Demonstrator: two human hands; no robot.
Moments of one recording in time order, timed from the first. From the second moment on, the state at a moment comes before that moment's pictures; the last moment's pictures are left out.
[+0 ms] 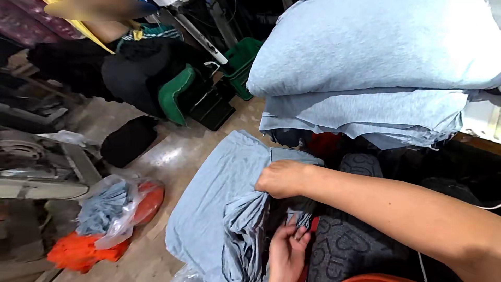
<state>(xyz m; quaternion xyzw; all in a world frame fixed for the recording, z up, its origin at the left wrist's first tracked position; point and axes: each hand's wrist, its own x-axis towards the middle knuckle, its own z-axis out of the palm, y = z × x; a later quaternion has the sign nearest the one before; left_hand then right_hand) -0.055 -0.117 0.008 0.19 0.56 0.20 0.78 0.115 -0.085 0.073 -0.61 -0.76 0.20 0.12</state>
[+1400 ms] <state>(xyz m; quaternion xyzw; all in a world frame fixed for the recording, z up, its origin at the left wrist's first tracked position) -0.046 -0.104 0.000 0.10 0.53 0.26 0.80 0.095 -0.070 0.097 -0.57 -0.80 0.18 0.07</state>
